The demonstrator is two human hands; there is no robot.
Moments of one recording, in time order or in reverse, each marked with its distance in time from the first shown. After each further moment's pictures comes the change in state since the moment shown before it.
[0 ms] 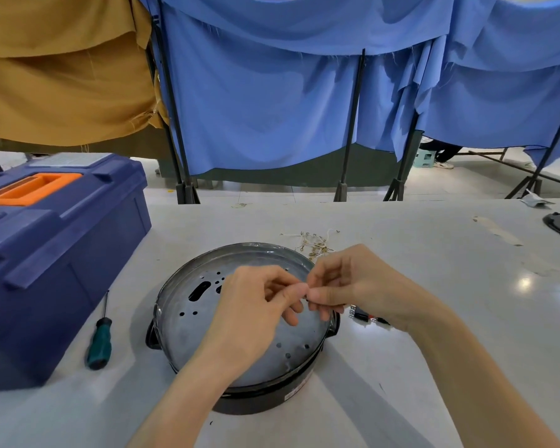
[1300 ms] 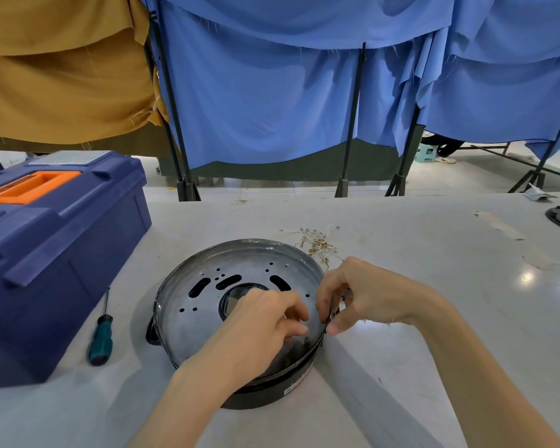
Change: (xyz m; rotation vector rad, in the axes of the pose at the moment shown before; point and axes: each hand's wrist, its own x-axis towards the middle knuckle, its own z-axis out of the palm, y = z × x) left_hand -0.005 -0.017 0.005 0.410 -0.324 0.013; right_hand 0.003 0.016 -0.010 -0.347 -0.202 0.179
